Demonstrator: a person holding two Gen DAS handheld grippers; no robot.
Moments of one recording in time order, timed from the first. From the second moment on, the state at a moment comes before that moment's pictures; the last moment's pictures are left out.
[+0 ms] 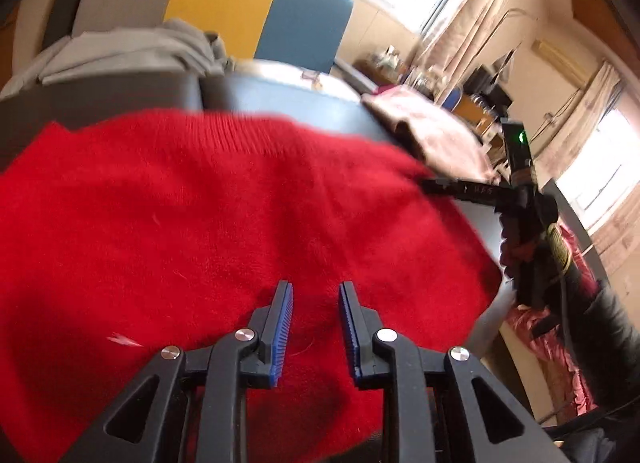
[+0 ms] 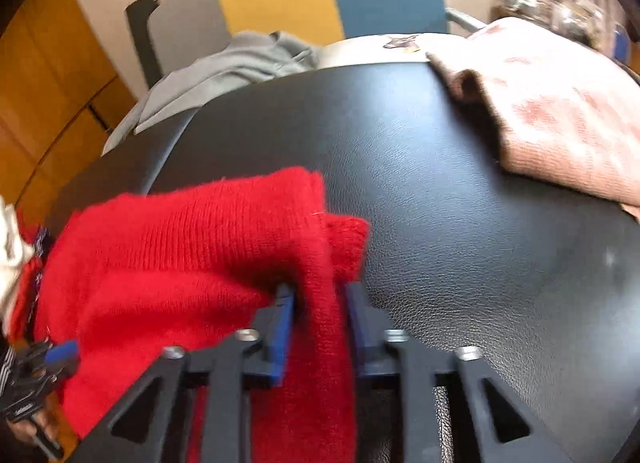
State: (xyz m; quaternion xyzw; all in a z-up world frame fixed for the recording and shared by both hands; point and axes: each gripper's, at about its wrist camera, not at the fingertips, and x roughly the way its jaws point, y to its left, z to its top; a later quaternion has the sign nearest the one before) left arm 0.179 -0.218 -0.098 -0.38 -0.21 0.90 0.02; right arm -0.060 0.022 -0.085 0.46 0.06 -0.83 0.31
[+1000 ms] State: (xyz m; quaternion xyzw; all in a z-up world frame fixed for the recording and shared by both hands) left arm 0.315 -0.336 -0.089 -0.30 -0.29 0.89 -0.21; right arm -0.002 -0.076 -0.108 0.39 0.11 -0.81 0.43
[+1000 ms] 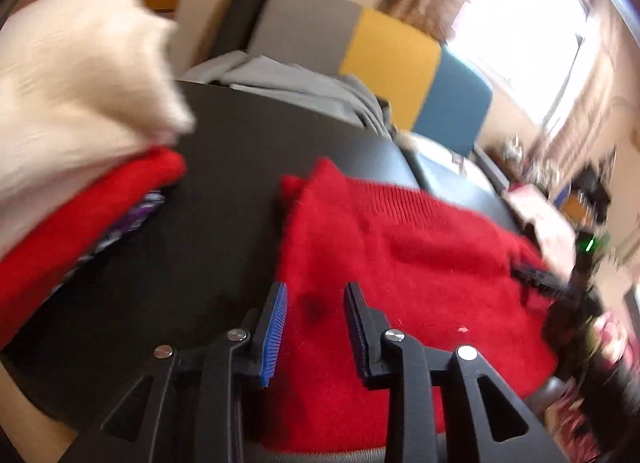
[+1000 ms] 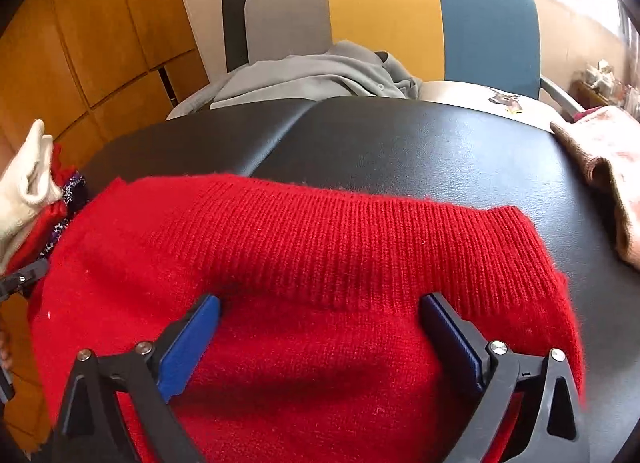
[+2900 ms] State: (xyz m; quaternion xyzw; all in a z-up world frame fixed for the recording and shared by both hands) left arm 0.246 -0.422 -0.060 -0.31 -0.39 0.87 -0.04; right arm -0.002 -0.029 -0.059 0.46 0.12 -0.66 0.58
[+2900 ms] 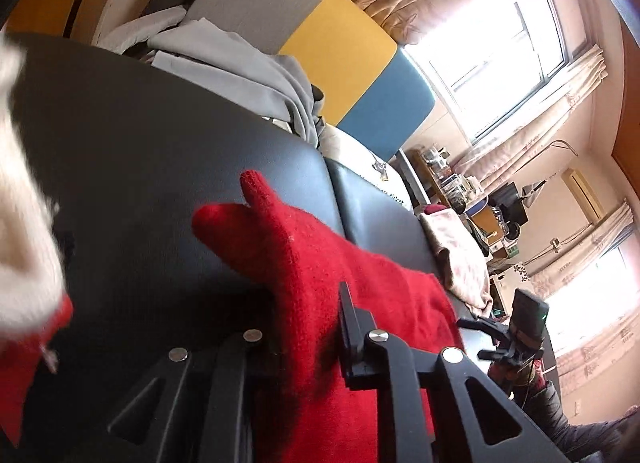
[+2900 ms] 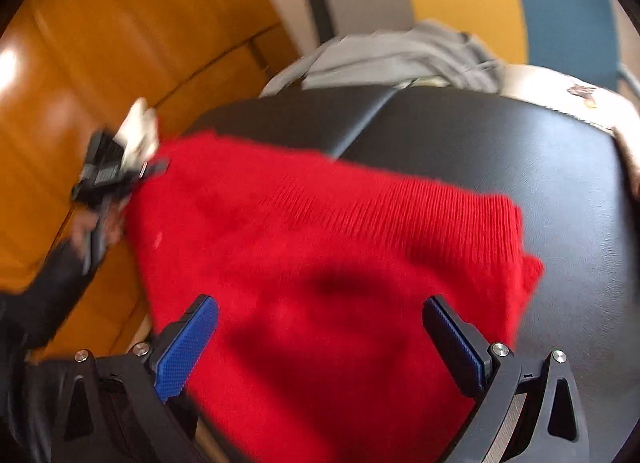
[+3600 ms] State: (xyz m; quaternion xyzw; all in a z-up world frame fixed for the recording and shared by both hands) left arm 0.185 -0.321 0.027 -0.25 -0.52 0.81 0.07; right arm 0.014 -0.027 -0.112 0.46 0.21 -0.65 0.57
